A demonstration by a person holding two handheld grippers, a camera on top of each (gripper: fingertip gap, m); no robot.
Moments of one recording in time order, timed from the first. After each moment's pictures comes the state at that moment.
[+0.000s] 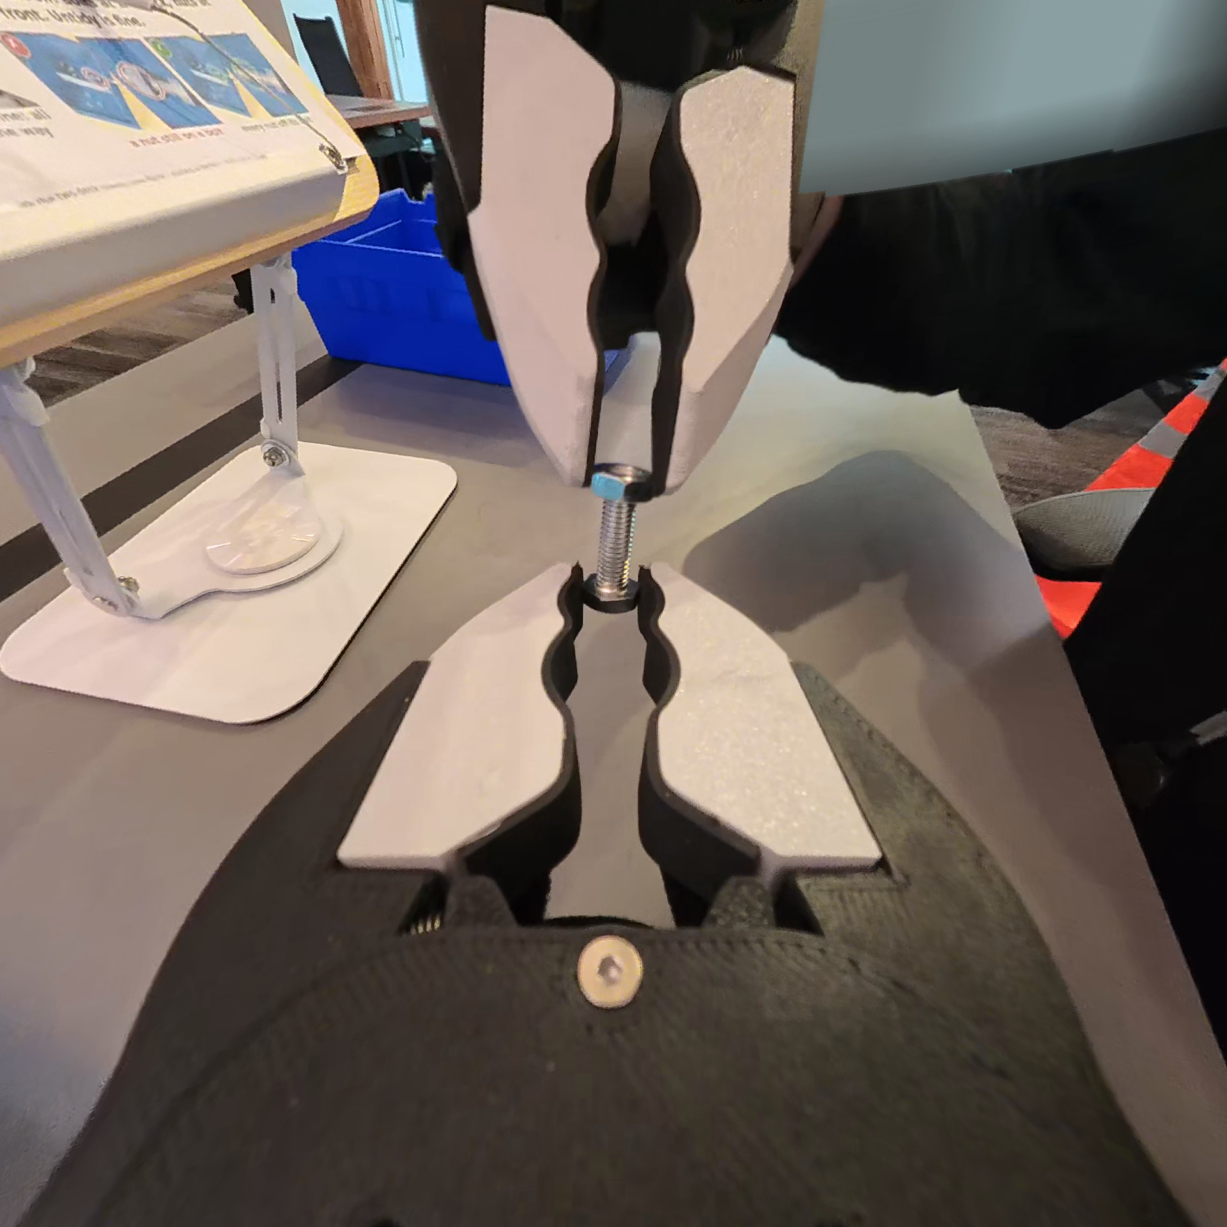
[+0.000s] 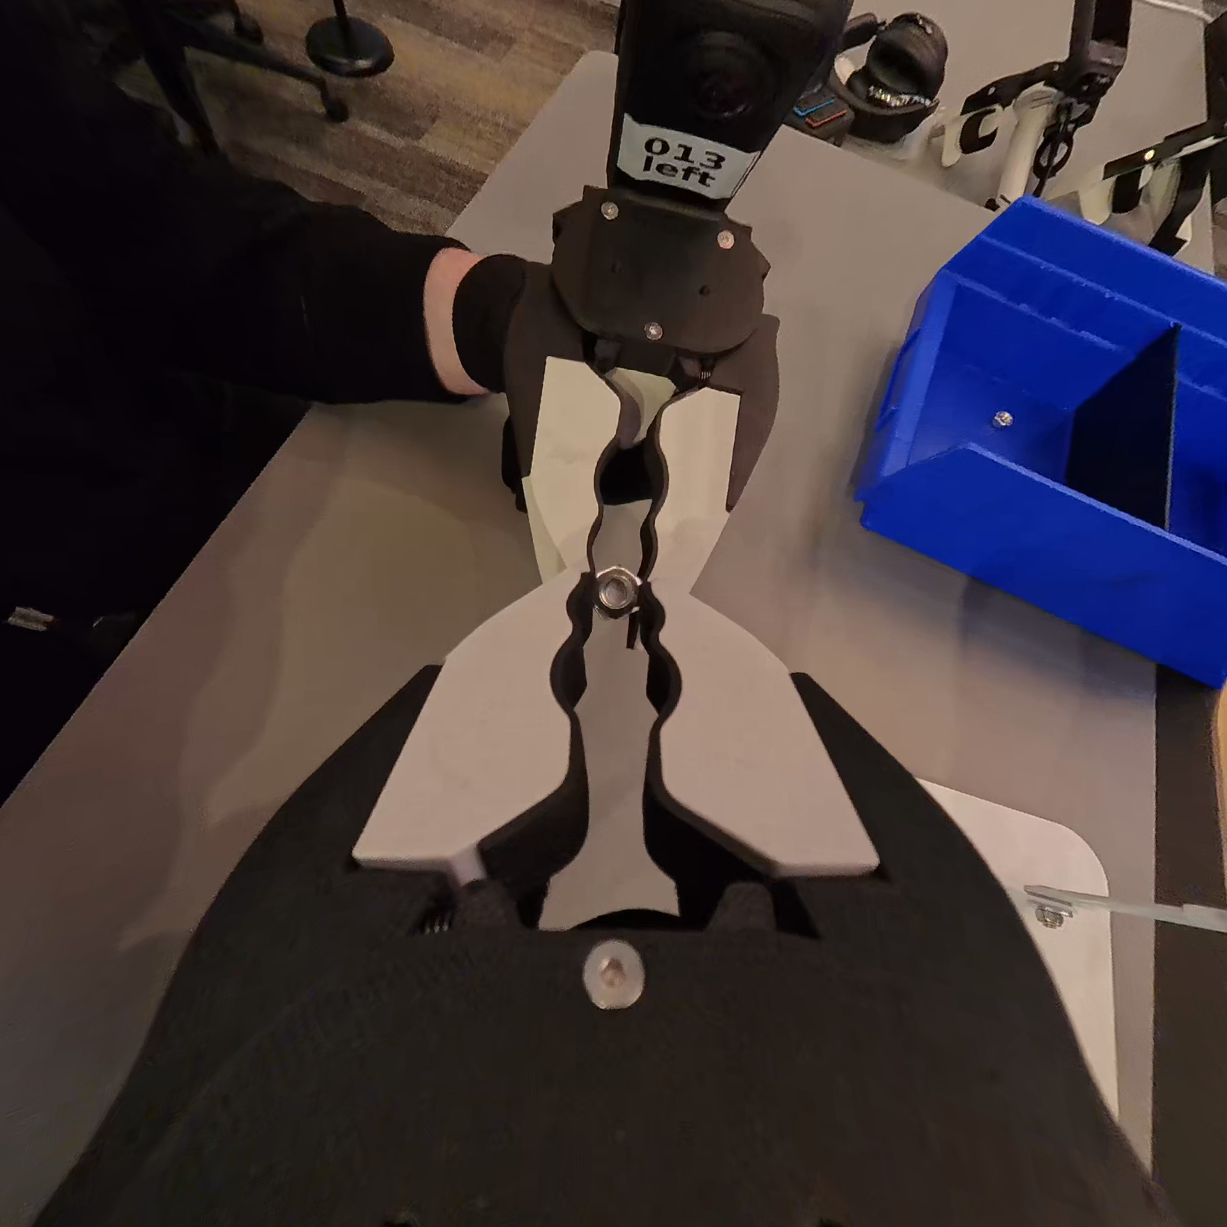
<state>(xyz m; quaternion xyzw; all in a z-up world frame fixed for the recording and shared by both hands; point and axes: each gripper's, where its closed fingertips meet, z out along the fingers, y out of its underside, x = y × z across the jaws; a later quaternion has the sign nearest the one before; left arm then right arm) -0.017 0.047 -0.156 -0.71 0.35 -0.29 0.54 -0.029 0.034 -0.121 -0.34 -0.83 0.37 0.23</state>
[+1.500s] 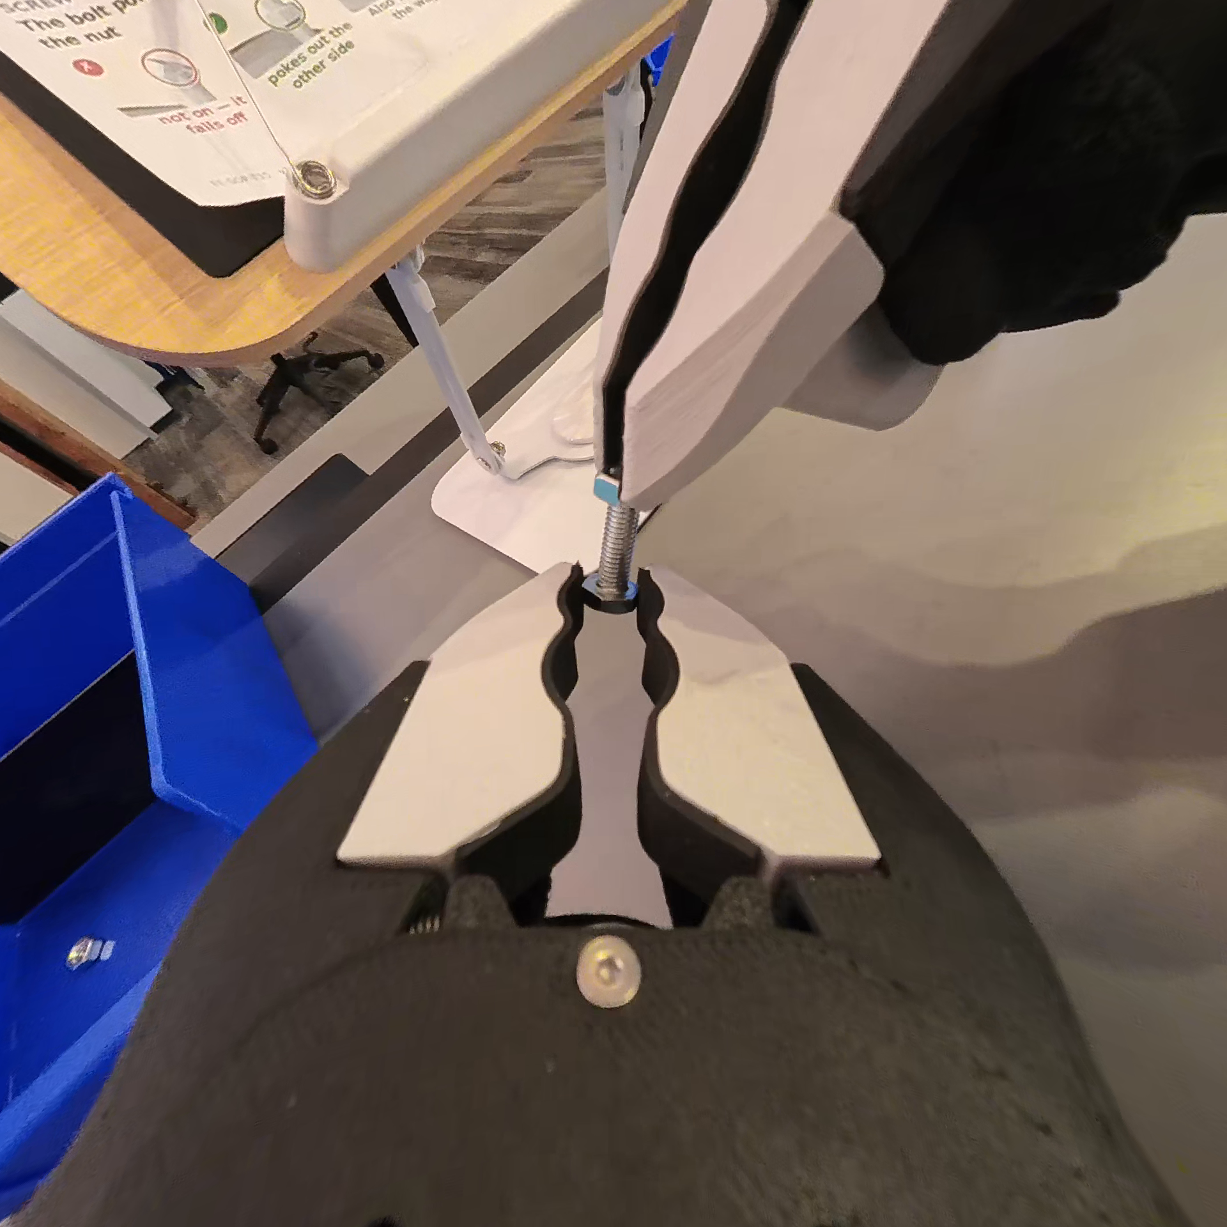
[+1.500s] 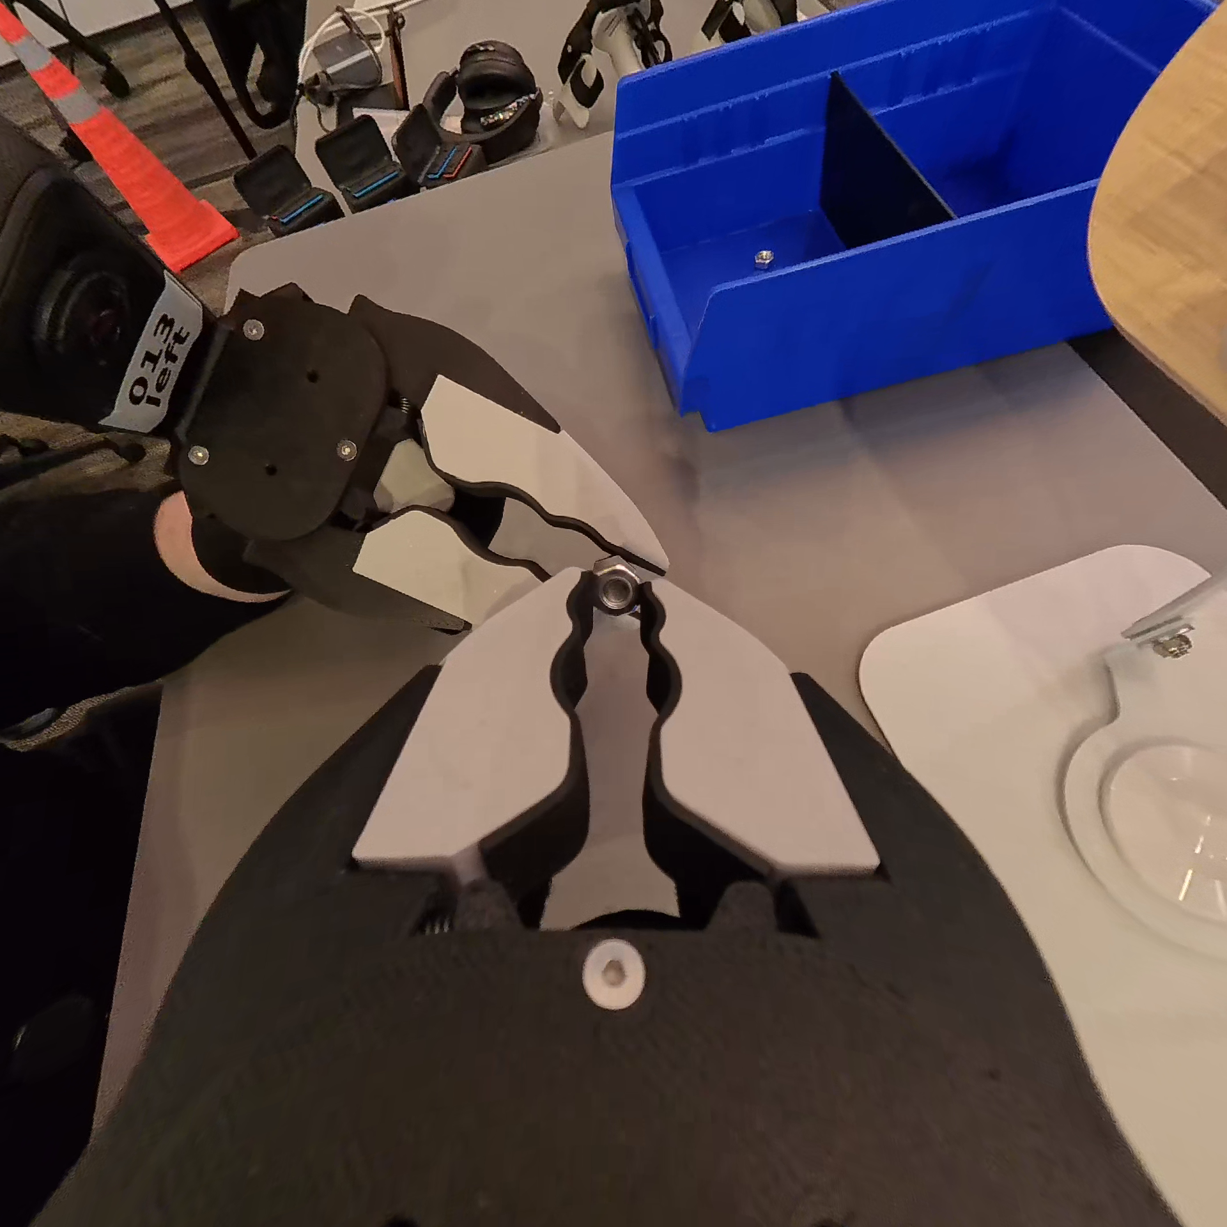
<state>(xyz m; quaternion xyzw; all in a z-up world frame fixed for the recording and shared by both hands) -0.076 0.093 -0.181 -0.79 0.26 0.03 0.56 -0.070 0.081 -0.149 -0.60 -0.63 0.41 0.27</state>
